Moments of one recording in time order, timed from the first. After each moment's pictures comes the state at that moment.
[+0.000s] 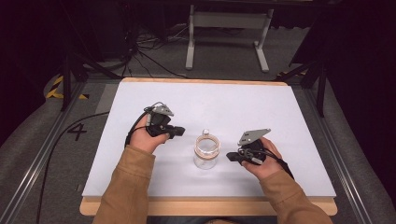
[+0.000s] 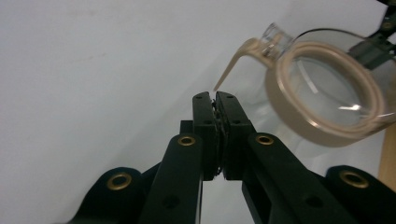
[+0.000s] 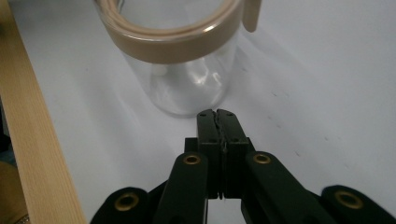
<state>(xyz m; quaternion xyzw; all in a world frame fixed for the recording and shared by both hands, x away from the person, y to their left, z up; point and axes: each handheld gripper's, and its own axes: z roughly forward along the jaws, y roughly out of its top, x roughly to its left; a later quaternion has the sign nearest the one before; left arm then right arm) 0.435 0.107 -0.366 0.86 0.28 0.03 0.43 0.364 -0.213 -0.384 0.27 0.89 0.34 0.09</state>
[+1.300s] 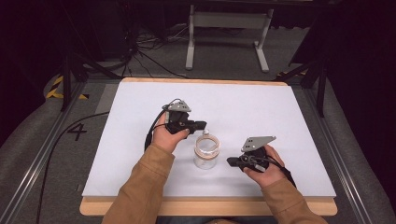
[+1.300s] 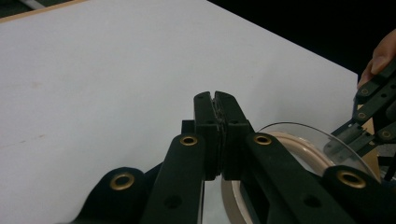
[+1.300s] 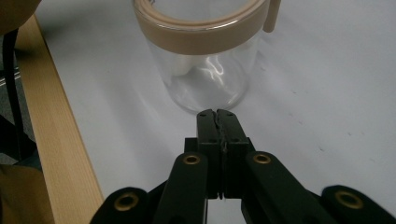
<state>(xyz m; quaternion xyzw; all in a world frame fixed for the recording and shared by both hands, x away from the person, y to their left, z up) 0.446 0.059 -0.373 0.82 0.26 0.01 0.51 0.346 -0.215 -0.390 0.27 0.88 0.37 0.09</state>
